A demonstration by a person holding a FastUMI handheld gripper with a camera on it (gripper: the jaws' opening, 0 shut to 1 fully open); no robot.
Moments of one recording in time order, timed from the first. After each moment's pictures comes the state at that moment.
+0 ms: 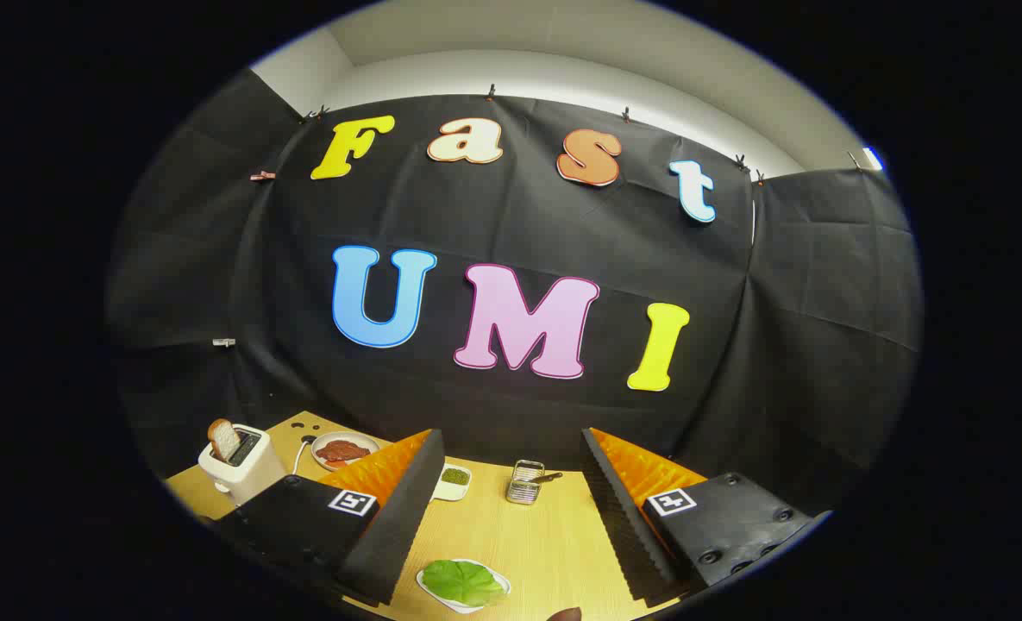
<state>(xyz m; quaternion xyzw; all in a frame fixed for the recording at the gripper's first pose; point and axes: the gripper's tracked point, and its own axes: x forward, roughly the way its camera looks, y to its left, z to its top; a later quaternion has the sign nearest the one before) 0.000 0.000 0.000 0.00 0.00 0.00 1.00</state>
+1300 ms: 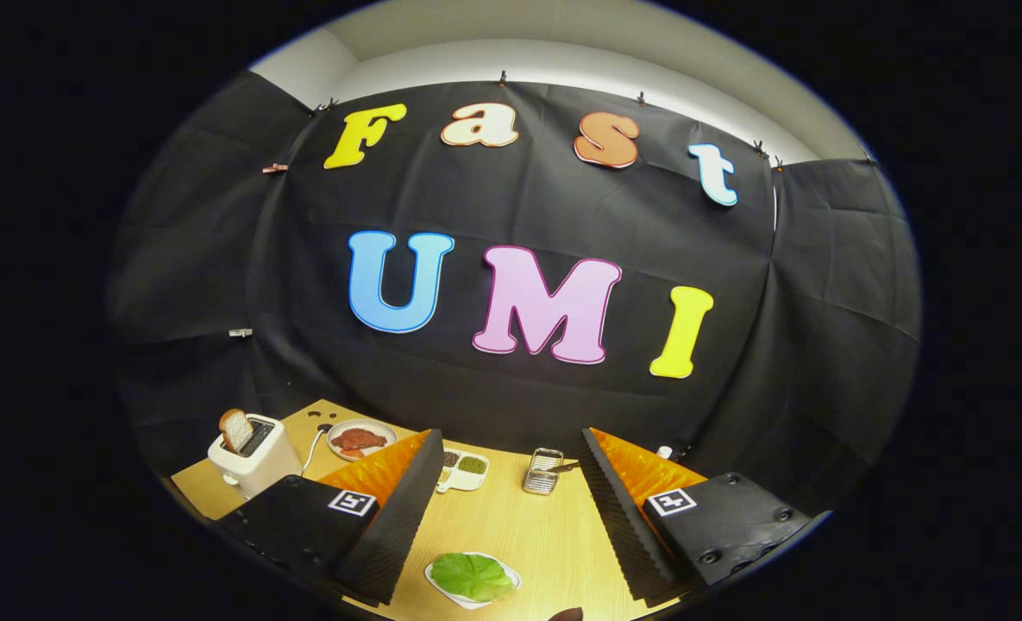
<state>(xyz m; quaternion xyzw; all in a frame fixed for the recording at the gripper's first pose) 0.015 0.013 -0.028 0.00 0.04 0.05 1.00</state>
